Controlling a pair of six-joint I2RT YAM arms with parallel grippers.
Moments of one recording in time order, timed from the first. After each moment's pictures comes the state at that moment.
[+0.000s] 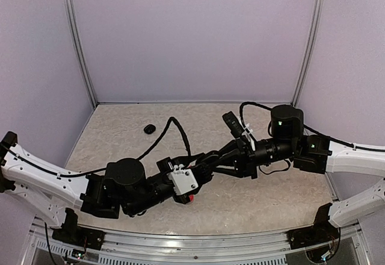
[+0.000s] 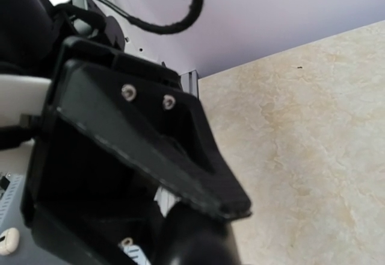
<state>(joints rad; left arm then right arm) -1.49 1.38 0.80 0.54 -0.56 0.68 0.98 1.16 0.83 0.09 -0.67 0.18</state>
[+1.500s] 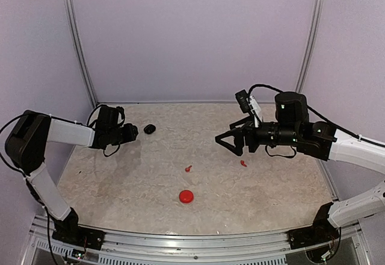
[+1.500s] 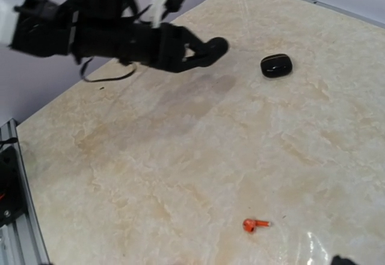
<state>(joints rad) -0.31 1.67 0.83 0.20 -0.03 -0.45 0.82 1.16 0.93 -0.11 -0.26 0.21</state>
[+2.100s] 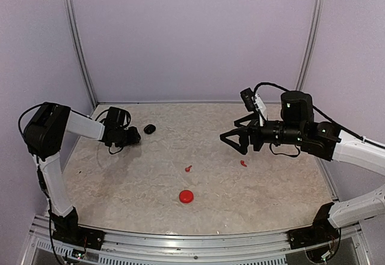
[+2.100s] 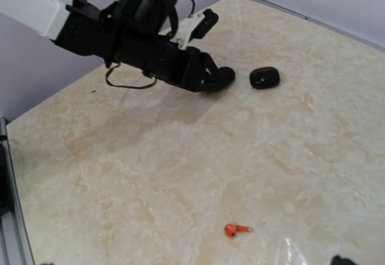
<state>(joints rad) -0.27 1.93 1.02 0.11 -0.01 -0.44 0.79 1.12 0.91 -0.11 -0.27 0.14</state>
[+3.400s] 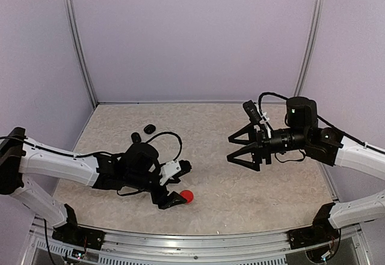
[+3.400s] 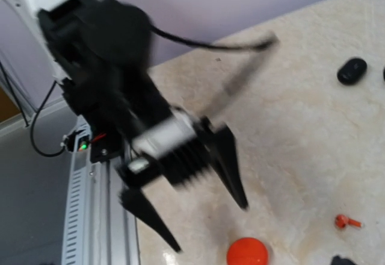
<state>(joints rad) -1.04 1.43 0.69 0.03 0.20 0.12 0.74 1.07 0.83 -0.09 -0.70 0.08</state>
